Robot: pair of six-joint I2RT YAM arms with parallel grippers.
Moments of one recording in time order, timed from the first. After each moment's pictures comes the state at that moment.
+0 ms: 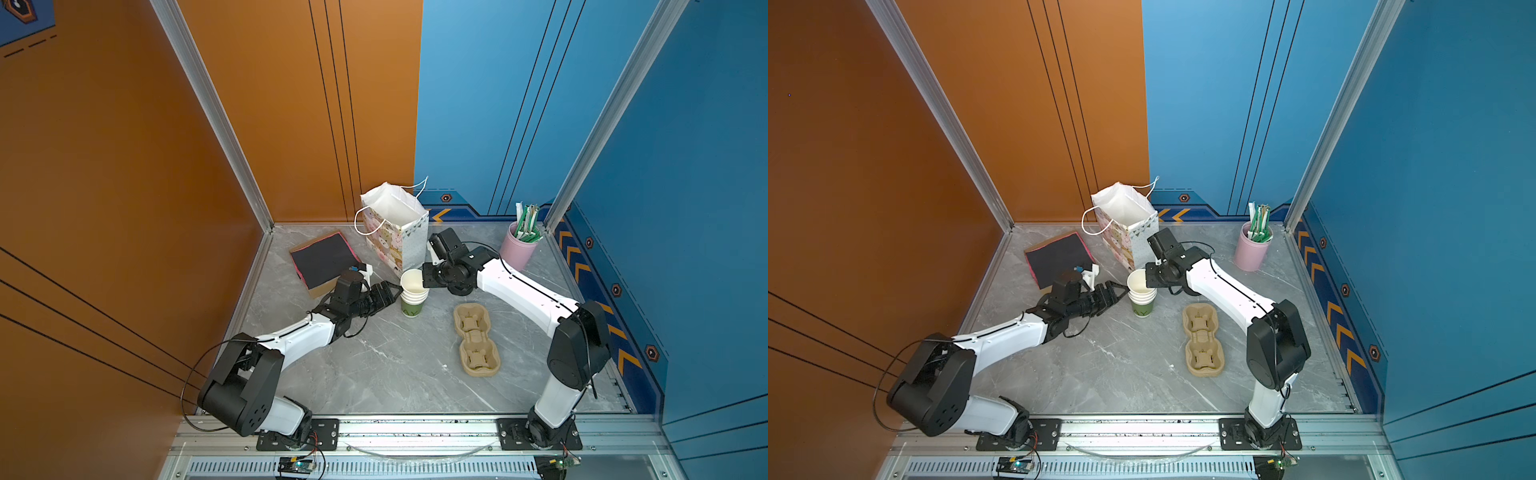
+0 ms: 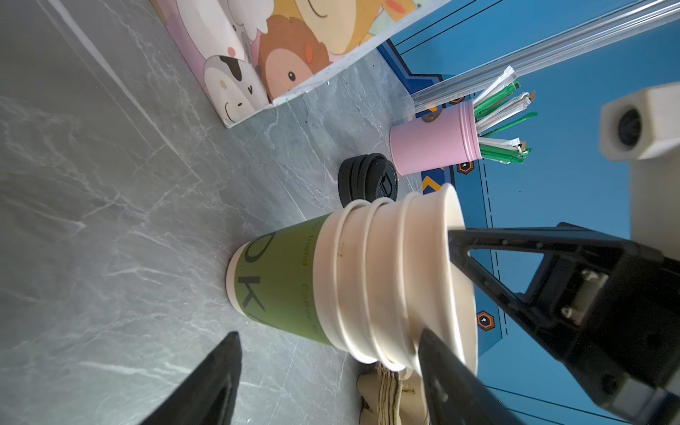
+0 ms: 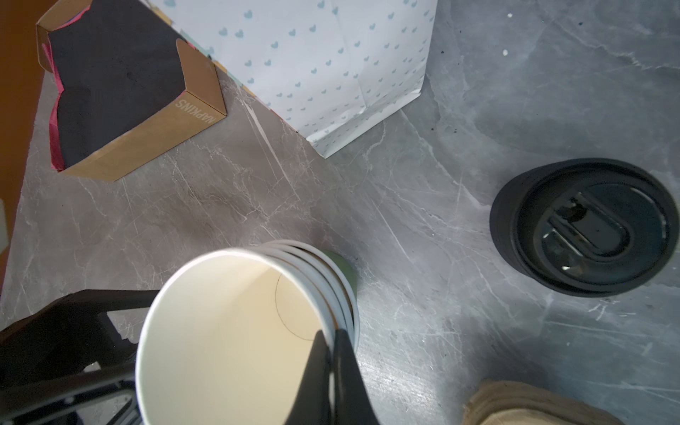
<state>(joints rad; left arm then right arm) -0.46 1.45 0.71 0.24 0.38 -0.94 0.61 1.77 1.53 -0.73 -0.03 0.47</state>
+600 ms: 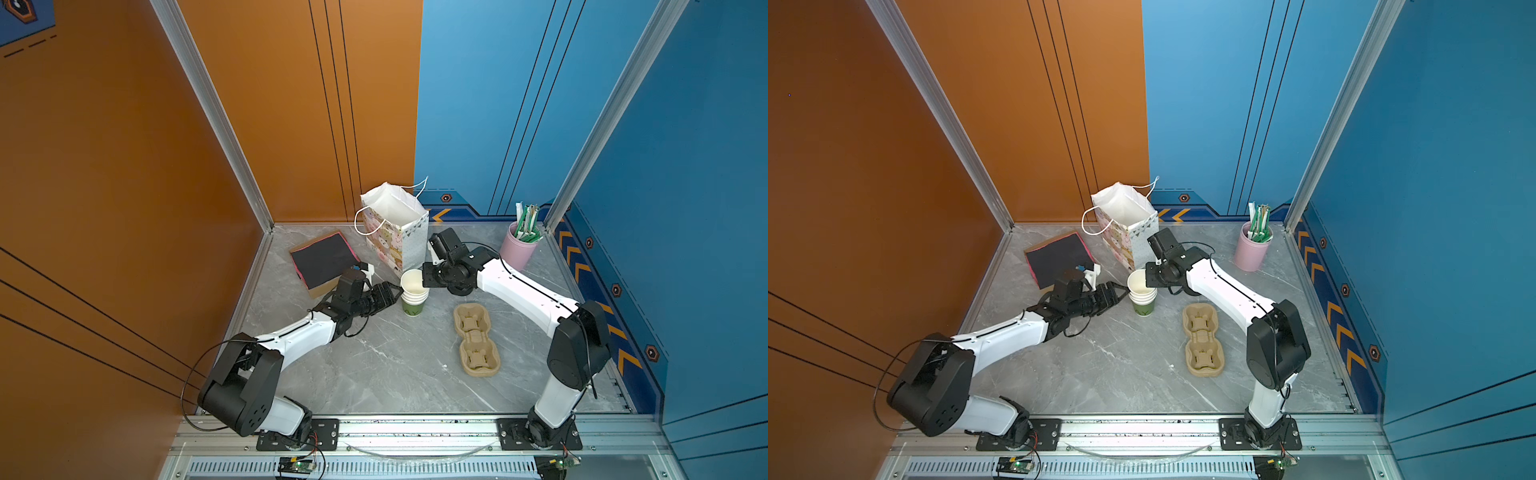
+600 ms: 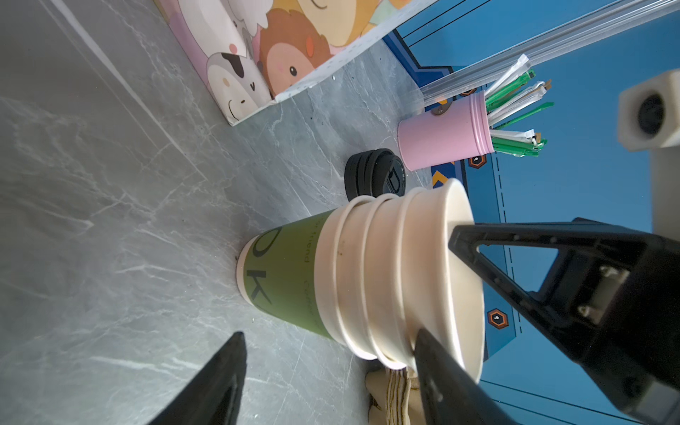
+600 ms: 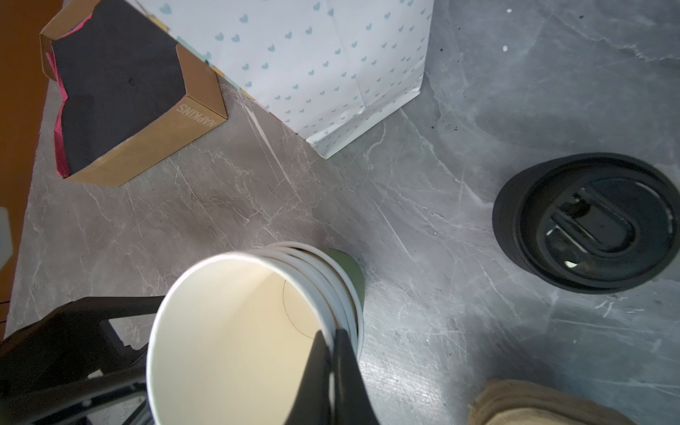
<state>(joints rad) -0.48 1.45 0.75 0.14 0.35 -0.89 0.61 1.77 1.53 -0.73 -0.03 0.50</state>
